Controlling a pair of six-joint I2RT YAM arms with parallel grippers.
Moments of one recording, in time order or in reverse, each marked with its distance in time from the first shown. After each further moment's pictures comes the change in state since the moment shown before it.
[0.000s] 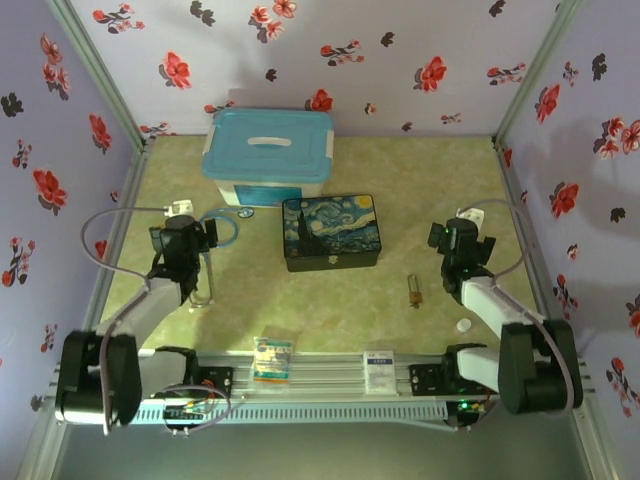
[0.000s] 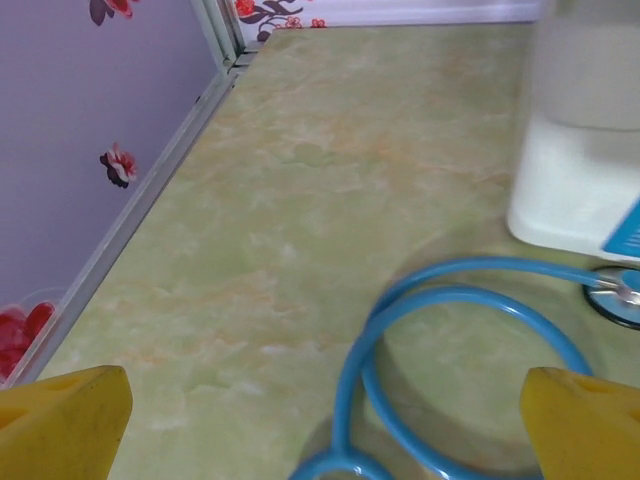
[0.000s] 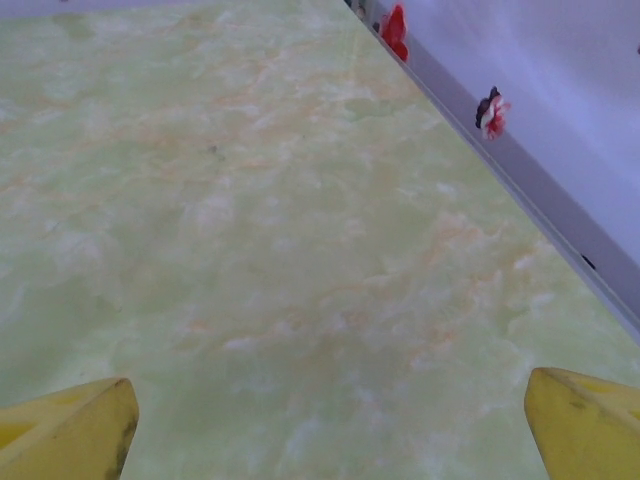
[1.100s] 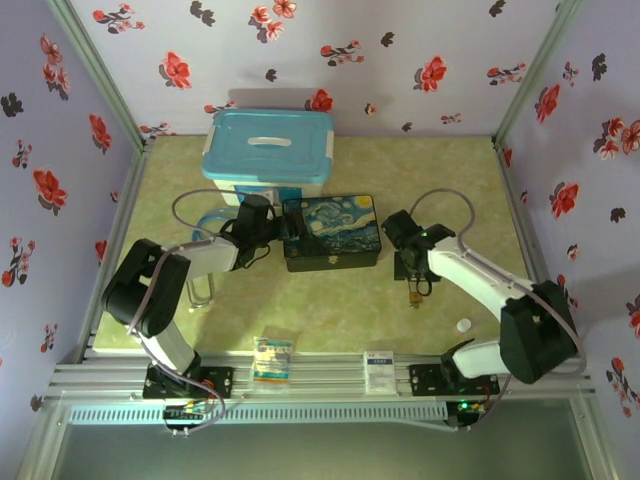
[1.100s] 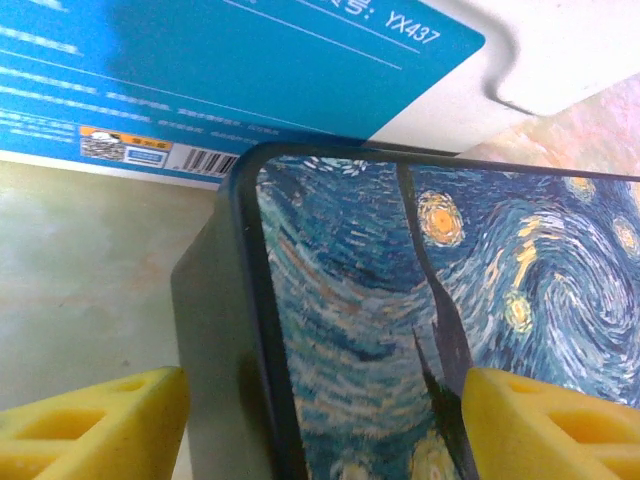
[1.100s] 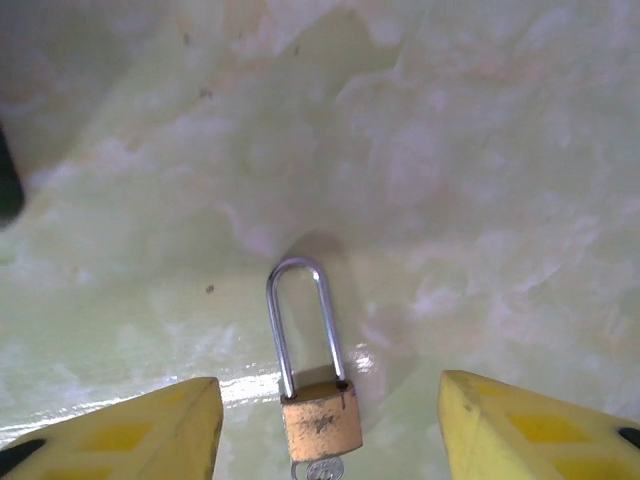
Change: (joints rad) left arm -0.376 0.508 0.358 0.037 0.512 -0.559; right arm 0.418 0.128 0.460 -1.160 -0.118 0.401
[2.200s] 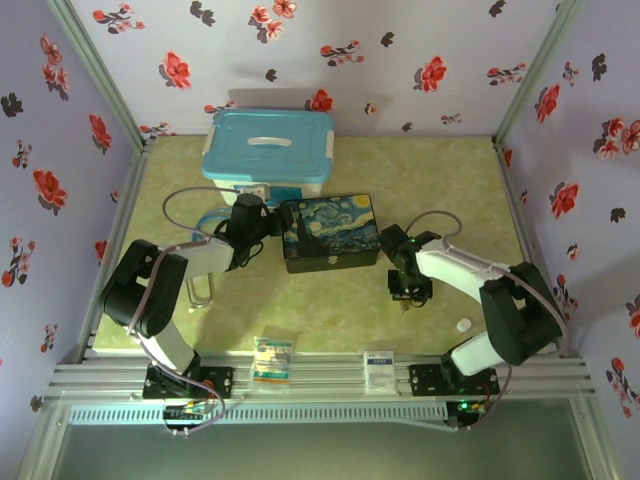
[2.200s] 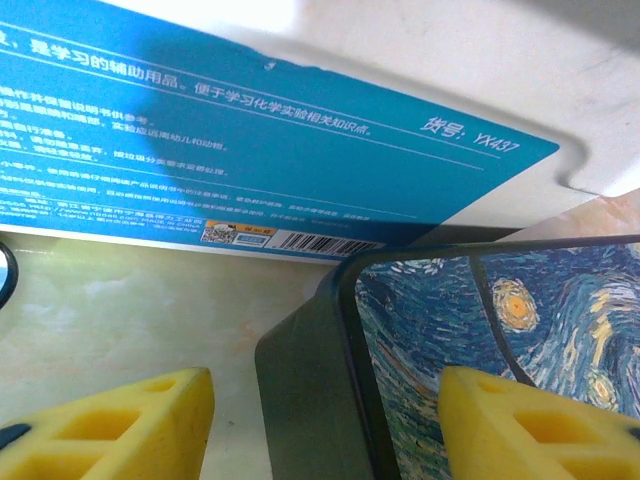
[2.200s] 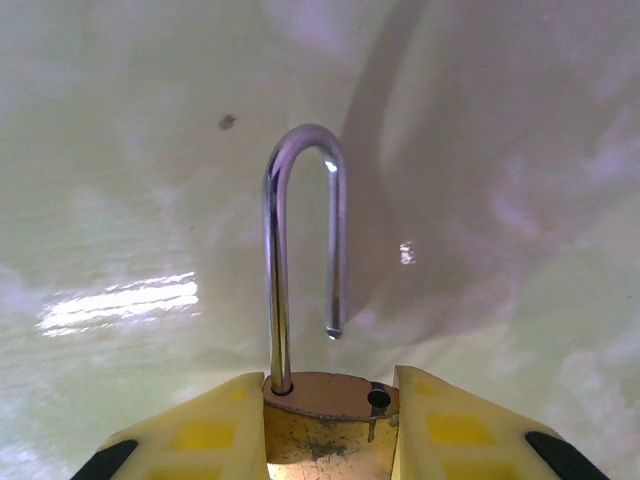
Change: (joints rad) left arm 0.040 -0.019 -0.034 0.053 -0.105 0.084; right arm 0.018 0.164 -0.064 -0.011 -0.219 0.068
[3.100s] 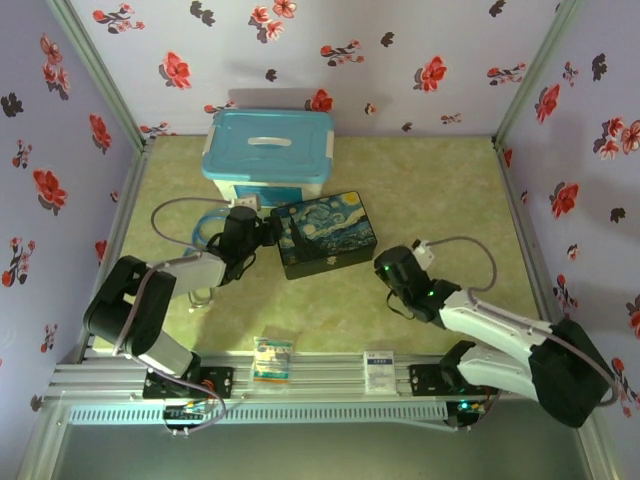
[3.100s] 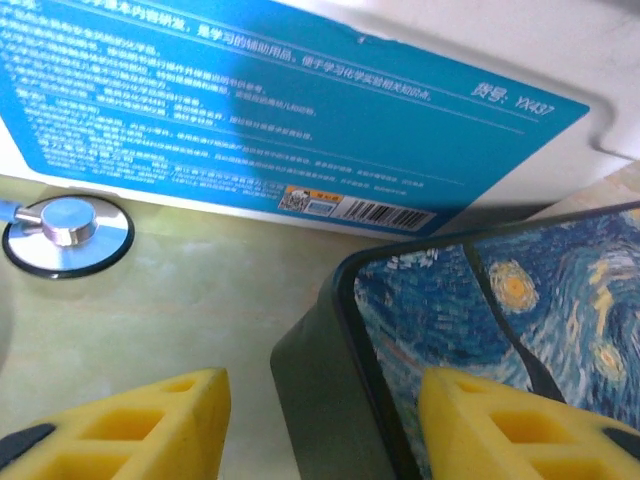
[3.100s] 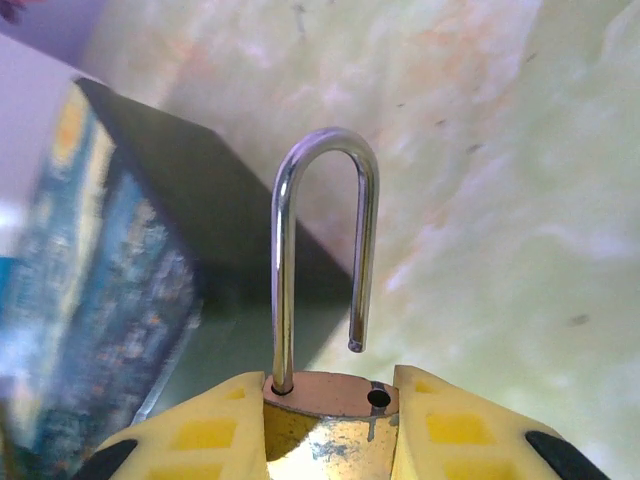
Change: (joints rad) left arm -0.011 -0.107 -0.120 0.025 -0.101 0.027; right arm 0.152 -0.439 -0.351 0.736 0.215 0.627
